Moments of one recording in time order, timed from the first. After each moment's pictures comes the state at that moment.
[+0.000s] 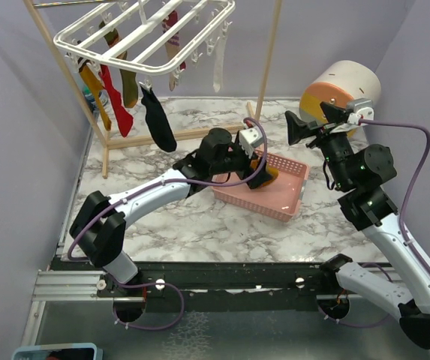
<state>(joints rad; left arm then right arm) -0.80 1.59 1.20 0.14 0.39 -0.08 0.50 0.88 1.02 0.19 0.14 -0.03</state>
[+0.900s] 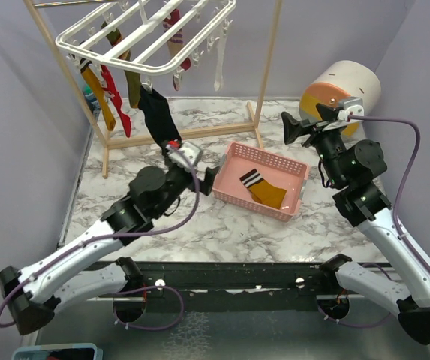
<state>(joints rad) -0.89 0.96 0.90 -0.02 -0.22 0.08 0.50 0.91 1.00 0.19 0.17 -0.05</state>
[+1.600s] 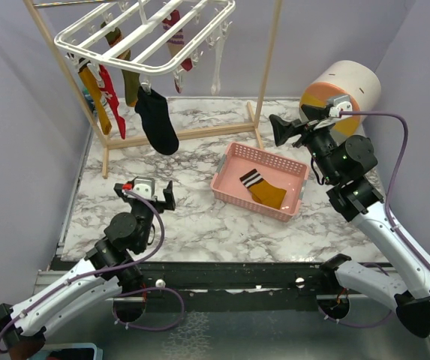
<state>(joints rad) -0.89 0.38 0.36 0.08 -0.76 0.07 0.50 0.97 1.00 0.22 0.07 0.02</state>
